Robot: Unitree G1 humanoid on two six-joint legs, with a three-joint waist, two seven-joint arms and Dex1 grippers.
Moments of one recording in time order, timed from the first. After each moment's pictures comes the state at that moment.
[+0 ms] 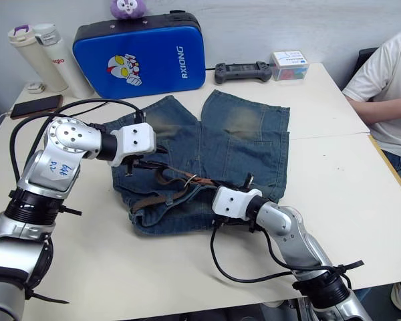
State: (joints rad) left arm -0.82 0.72 -0.23 0.04 0.08 0.35 -1.14; right arm -0.25 -0.48 0.30 -0.27 -0.28 0.03 0.57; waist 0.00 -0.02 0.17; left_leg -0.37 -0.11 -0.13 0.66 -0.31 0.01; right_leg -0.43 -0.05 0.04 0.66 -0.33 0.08
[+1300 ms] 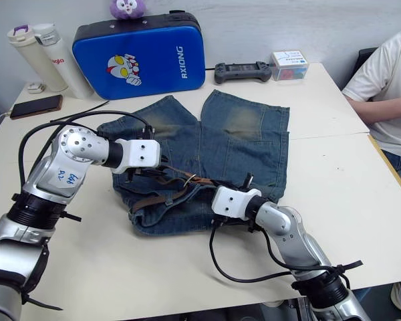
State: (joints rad) left arm -0.80 0.74 -0.31 0.06 0.16 0.24 -1.11; right arm -0.25 -0.48 0.30 -0.27 -0.28 0.04 0.57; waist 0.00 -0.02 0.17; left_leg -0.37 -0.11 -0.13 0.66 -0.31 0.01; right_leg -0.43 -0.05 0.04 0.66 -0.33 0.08
